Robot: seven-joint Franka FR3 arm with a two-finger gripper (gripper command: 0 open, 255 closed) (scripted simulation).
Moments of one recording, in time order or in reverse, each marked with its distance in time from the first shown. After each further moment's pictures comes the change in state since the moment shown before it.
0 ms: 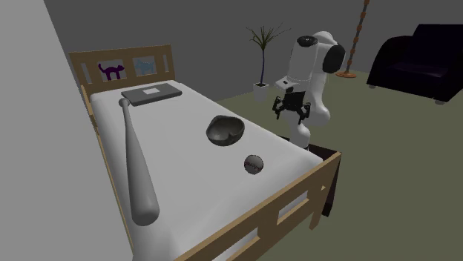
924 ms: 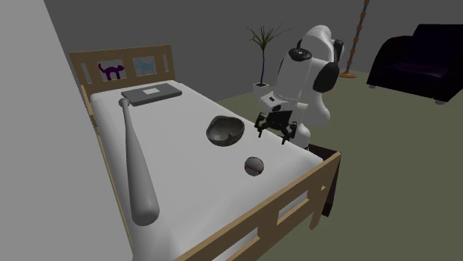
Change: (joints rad) arm -0.003 0.438 0.005 0.247 -0.100 0.246 -0.044
